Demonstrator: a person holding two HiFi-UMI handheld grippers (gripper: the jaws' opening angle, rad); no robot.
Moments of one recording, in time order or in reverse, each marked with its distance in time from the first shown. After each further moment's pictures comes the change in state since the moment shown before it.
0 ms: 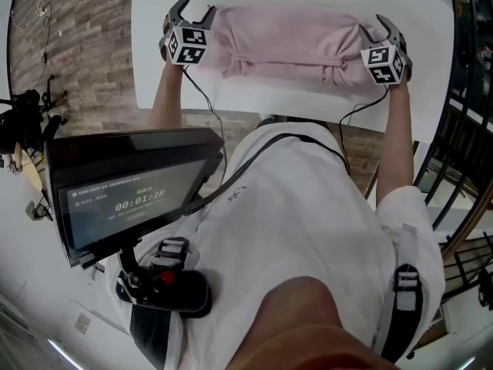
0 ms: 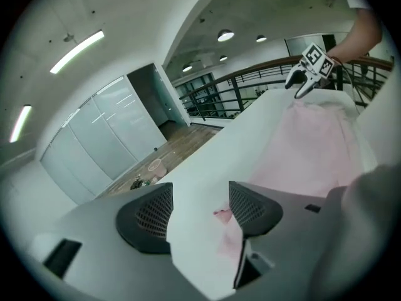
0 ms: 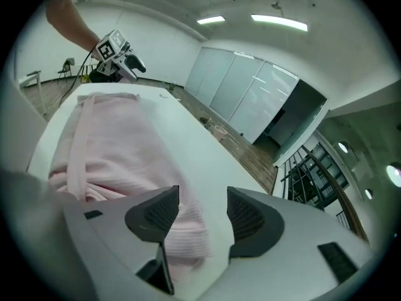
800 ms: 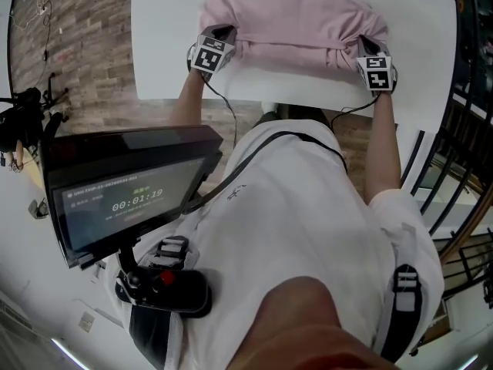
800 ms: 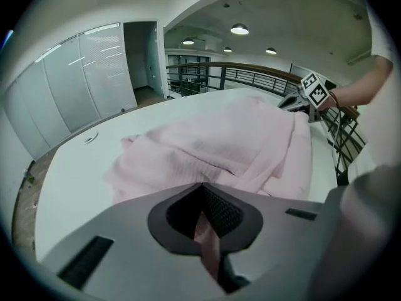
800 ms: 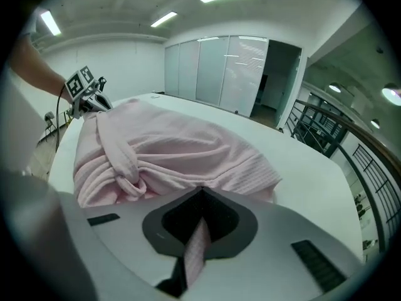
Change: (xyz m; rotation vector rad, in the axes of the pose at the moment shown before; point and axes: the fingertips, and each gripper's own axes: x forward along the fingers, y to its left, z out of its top) left arm 0.005 -0.129 -0.043 -0.243 0.168 -0.360; right arm 0.004 0.051 -0.067 0.368 0.066 0.088
